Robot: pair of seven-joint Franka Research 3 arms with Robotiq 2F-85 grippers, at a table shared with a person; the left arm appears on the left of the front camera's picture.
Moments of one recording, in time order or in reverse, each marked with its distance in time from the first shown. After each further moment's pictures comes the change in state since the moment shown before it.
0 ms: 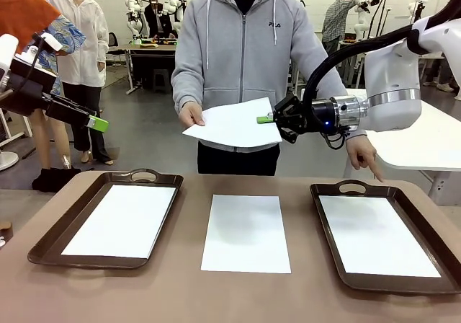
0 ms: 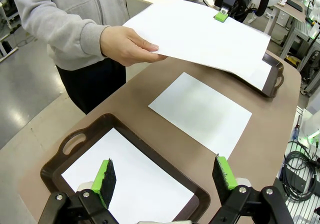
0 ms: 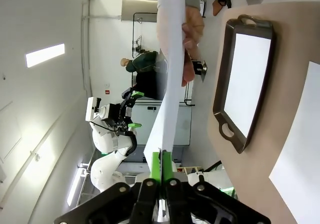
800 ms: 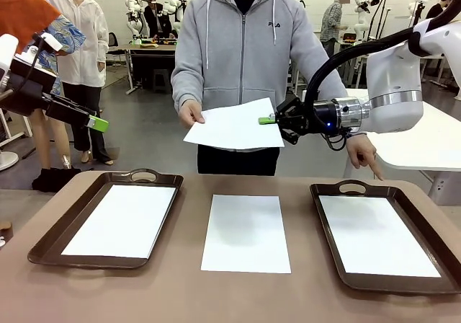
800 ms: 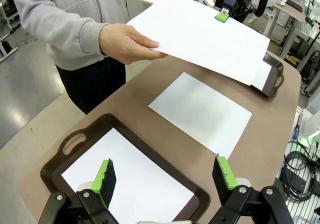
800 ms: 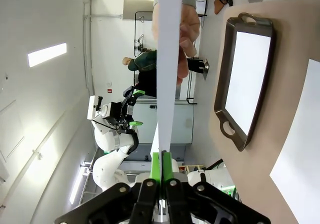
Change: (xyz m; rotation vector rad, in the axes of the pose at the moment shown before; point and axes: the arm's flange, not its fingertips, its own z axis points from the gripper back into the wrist) left arm 0.000 0.000 0.000 0.000 0.000 0.000; right arm 0.000 -0.004 0.004 0.012 0.011 -0.005
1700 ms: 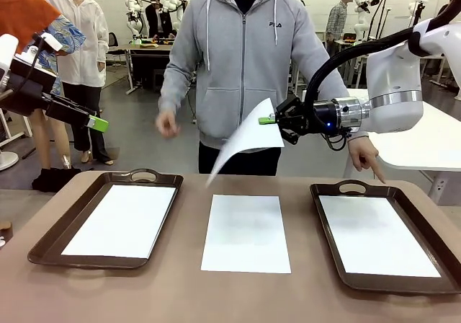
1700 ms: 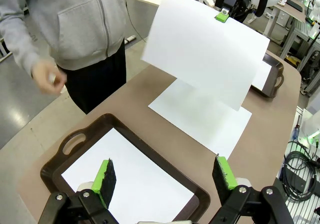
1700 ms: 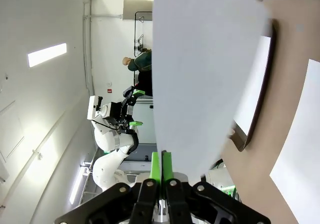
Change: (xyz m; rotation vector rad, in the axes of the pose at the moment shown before) left arm 0.000 0.000 0.000 0.000 0.000 0.000; right arm 0.000 0.000 0.000 0.000 0.000 0.000
